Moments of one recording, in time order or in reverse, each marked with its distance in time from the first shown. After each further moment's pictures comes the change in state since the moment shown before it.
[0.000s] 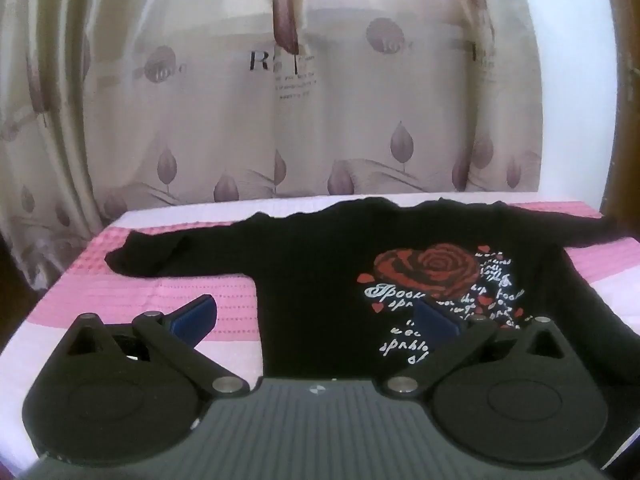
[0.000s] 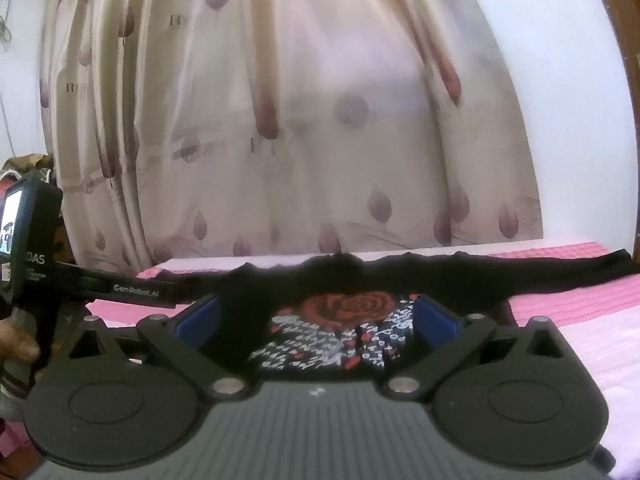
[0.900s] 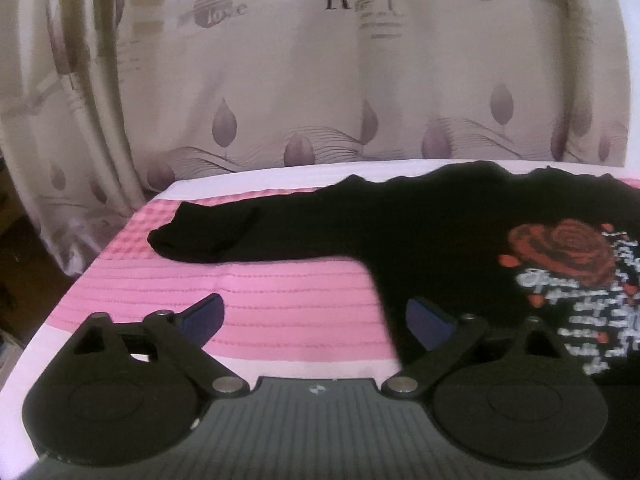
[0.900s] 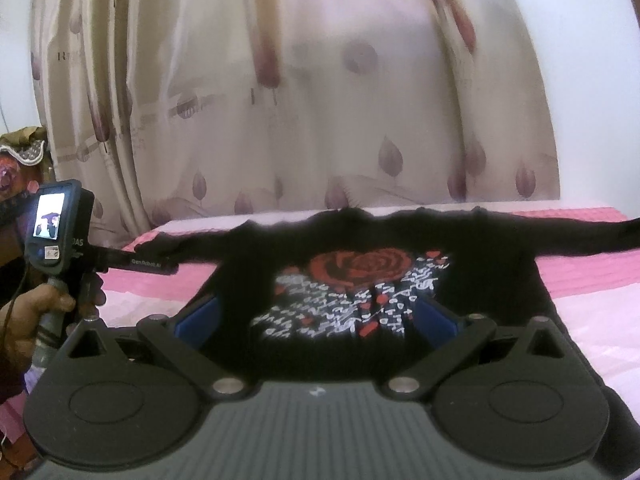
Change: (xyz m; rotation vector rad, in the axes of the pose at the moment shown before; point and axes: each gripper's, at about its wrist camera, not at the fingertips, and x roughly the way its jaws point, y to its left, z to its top) left arm 0.104 0.089 -0.007 0.007 0.081 0.155; right arm 0.046 0.003 -0.014 0.010 0.133 0.019
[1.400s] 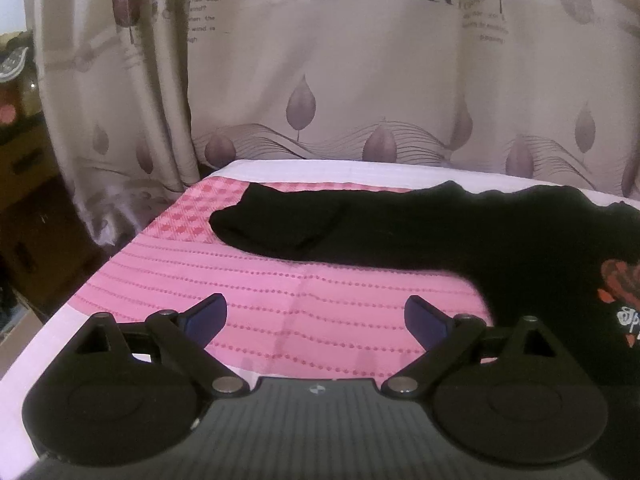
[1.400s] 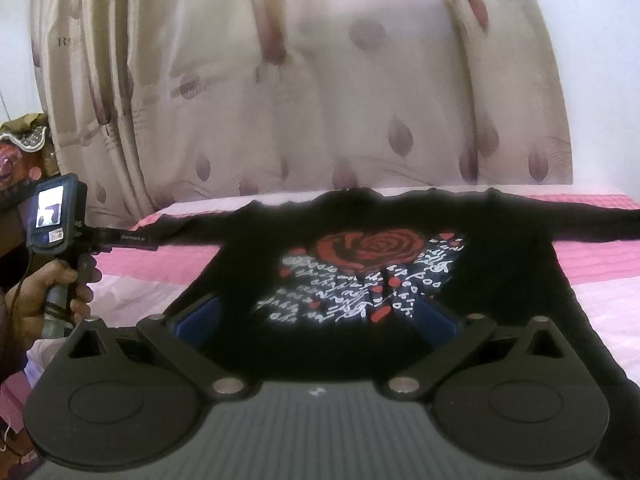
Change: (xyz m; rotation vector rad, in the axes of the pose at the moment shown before) left arm 0.041 0.065 0.003 -0.129 0.014 0.104; right arm 0.017 0.003 -0.005 -0.002 0.053 0.016
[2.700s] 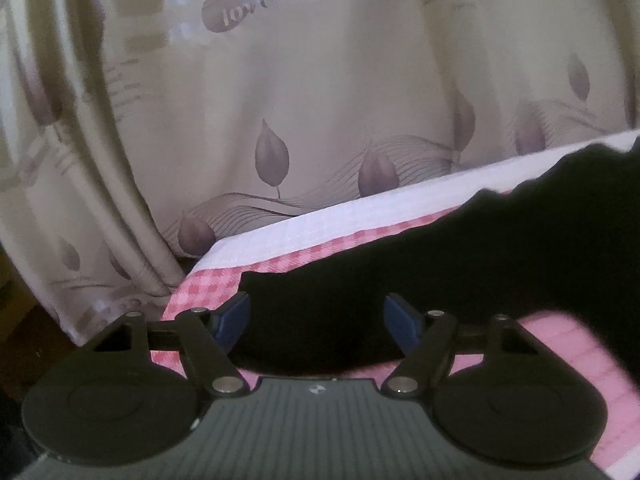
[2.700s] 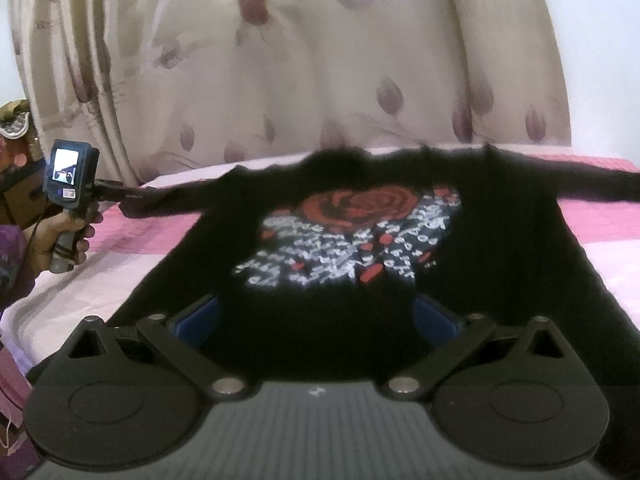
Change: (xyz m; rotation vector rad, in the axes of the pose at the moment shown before) left arm 0.093 0.010 0.040 0.331 -0.133 -0.010; right arm 0.028 -0.012 -0.016 0.039 0.096 -0.021
